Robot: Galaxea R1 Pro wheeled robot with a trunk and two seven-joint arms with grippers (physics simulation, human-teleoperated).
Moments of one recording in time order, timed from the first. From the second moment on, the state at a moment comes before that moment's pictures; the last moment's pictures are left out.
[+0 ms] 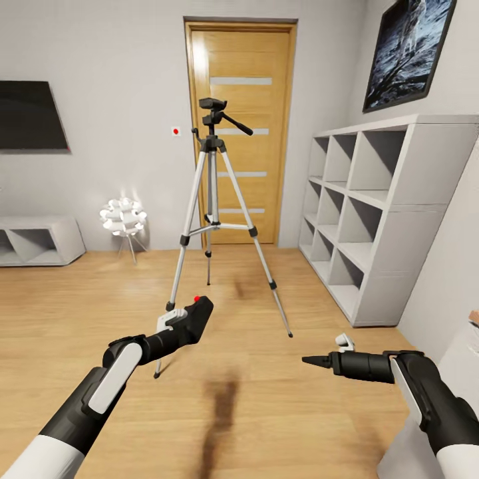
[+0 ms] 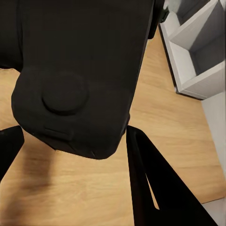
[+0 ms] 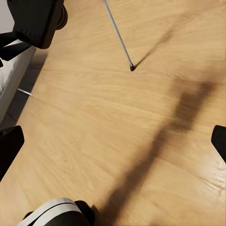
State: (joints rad) left arm -0.53 0.16 -0.26 -1.24 0.94 0.69 0.16; right arm -0.50 -0.25 -0.13 -1.08 -0.04 0.92 1.16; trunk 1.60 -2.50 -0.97
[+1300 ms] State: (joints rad) left arm -0.53 0.16 -0.26 -1.23 0.95 0.69 0.16; right arm -0.50 -0.25 -0.13 -1.08 -0.04 0.92 1.15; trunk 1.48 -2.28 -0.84
